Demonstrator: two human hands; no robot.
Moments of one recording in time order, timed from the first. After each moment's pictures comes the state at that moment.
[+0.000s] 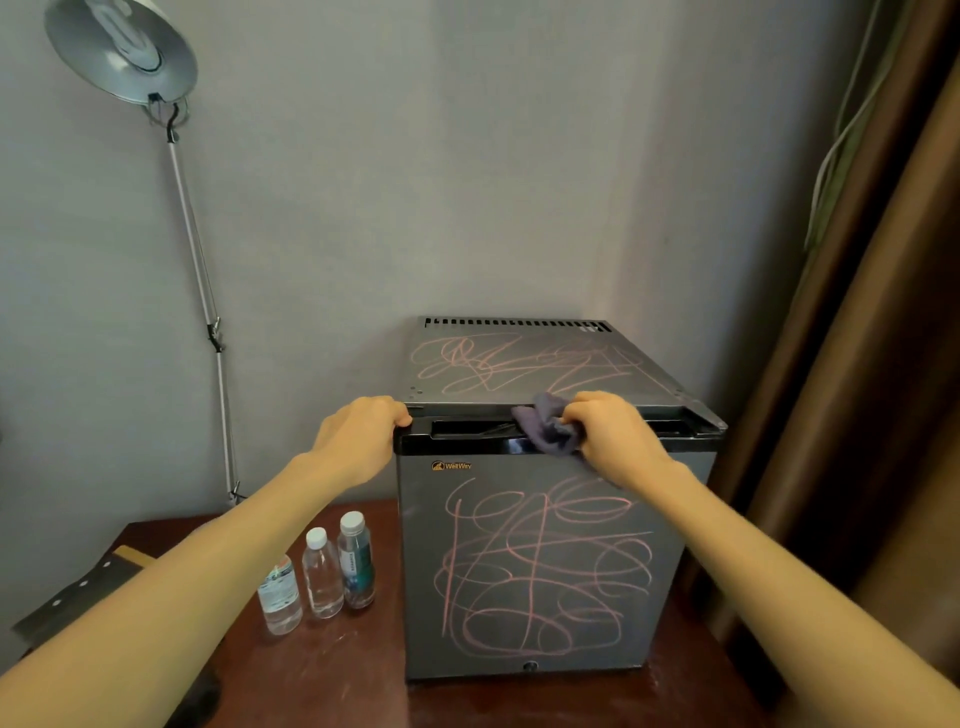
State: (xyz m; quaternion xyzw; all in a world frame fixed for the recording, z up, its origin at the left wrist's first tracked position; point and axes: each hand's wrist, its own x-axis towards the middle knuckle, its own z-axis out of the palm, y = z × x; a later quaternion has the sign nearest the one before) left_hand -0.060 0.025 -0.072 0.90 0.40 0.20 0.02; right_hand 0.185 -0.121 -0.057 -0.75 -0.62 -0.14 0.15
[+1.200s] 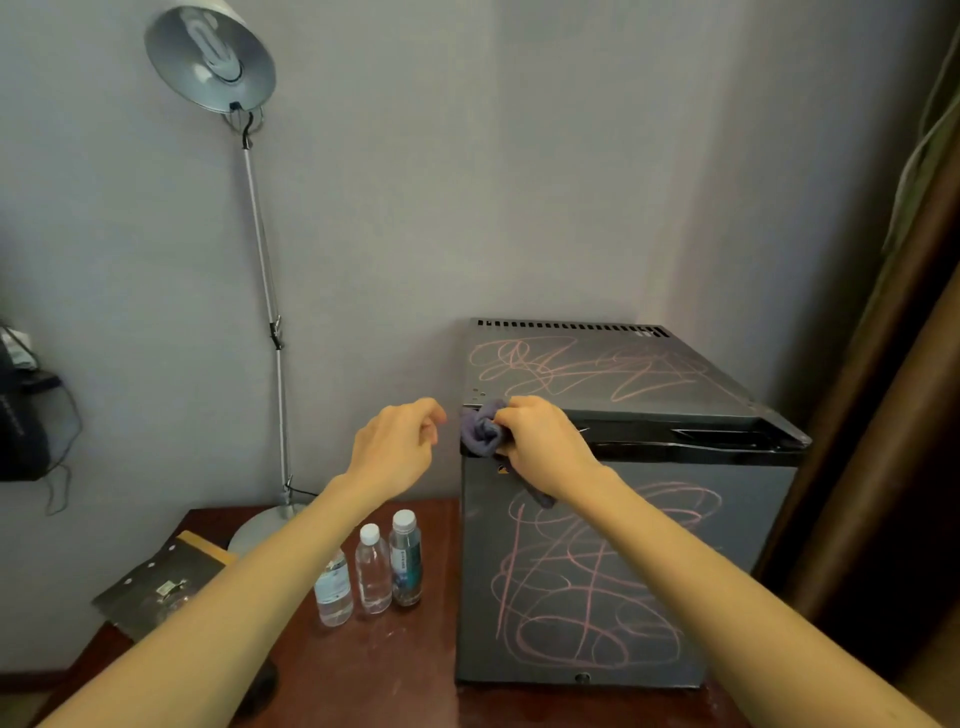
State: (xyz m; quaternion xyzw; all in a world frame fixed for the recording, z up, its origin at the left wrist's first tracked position) left_hand -0.096 0.043 -0.091 0.86 0.41 0.29 0.11; right_hand 0.071 -0.049 -0.065 -0.69 -0.70 -0.13 0.14
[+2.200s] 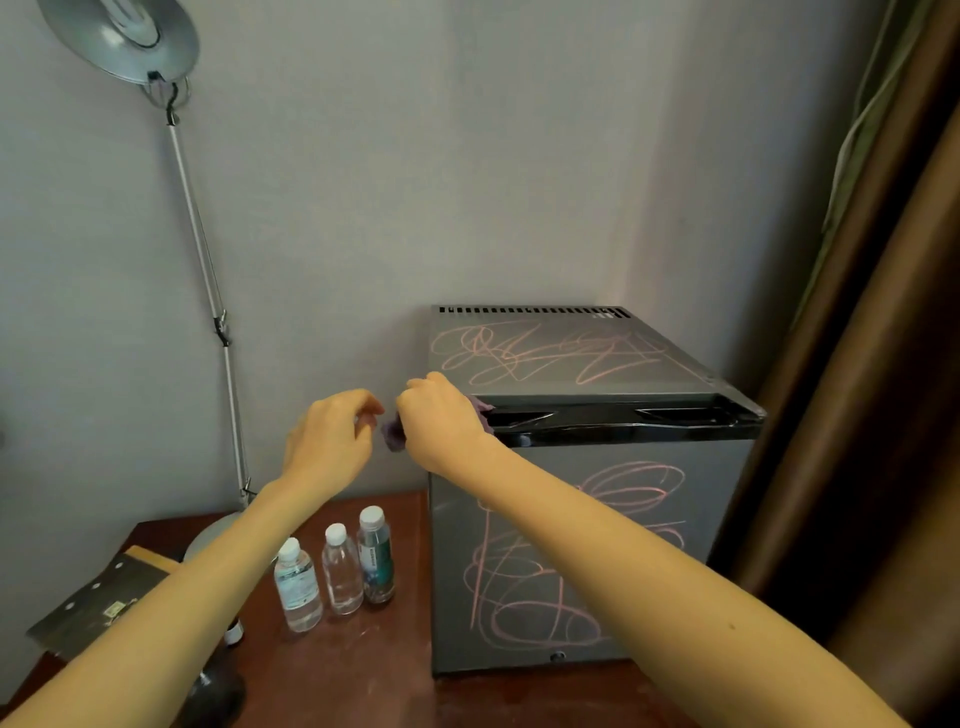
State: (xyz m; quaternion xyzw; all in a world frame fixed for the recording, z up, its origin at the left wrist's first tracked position) left_hand -0.109 0.071 -0.105 0.83 0.40 0.36 0.11; right_hand 0.014 -0.010 -0.055 -0.69 -0.70 -0.18 0.05
